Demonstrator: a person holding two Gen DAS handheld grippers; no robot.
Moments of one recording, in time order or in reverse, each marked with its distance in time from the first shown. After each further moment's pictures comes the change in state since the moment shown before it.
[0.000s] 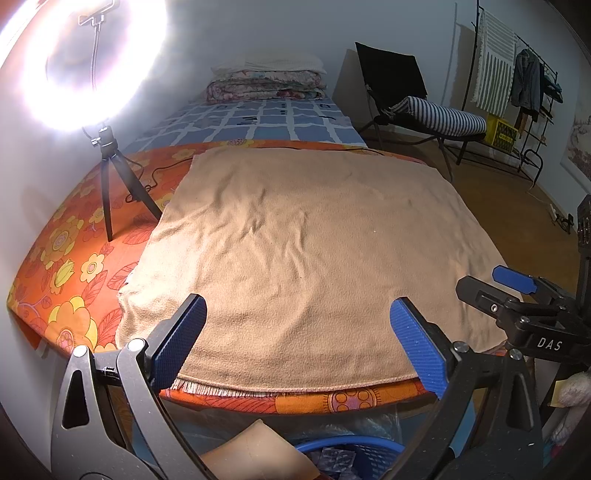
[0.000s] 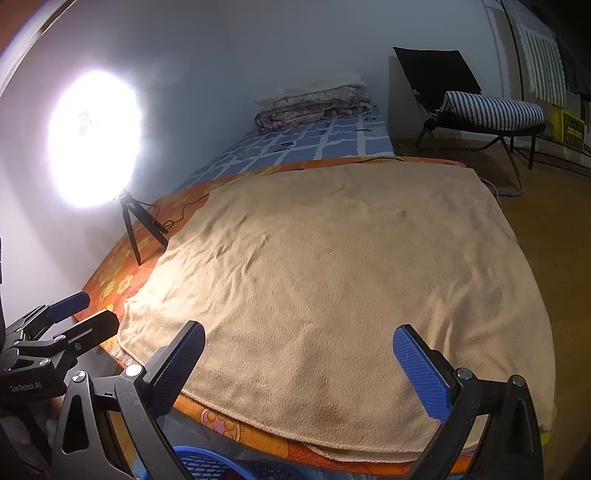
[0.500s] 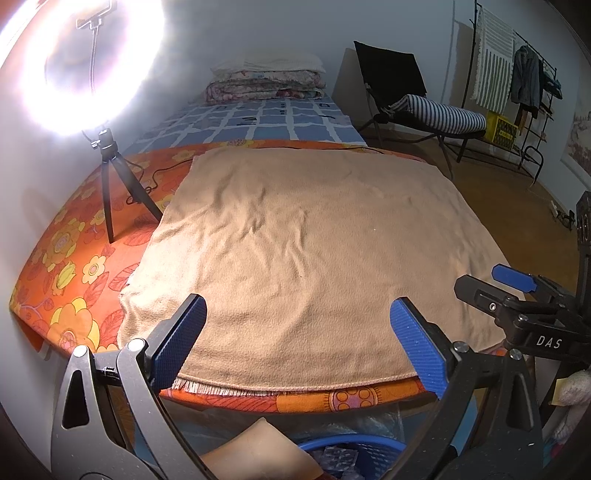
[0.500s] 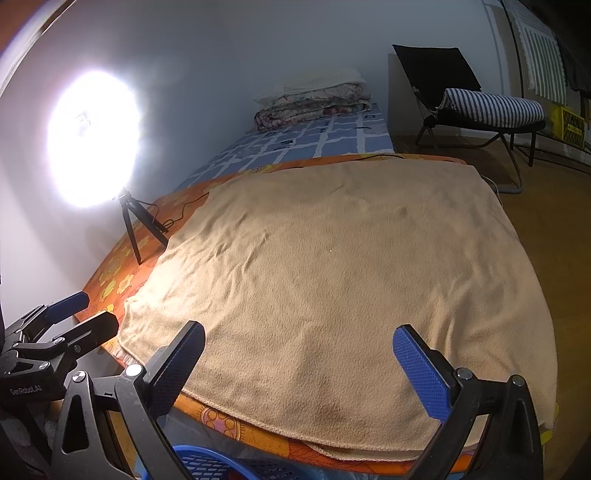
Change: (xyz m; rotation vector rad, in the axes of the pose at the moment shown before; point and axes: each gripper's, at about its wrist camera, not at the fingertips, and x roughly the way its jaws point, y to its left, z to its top) left arm 0.001 -0.001 -0.001 0.006 0.002 0.006; right arm 0.001 0.000 -0.001 0.004 0.006 0.002
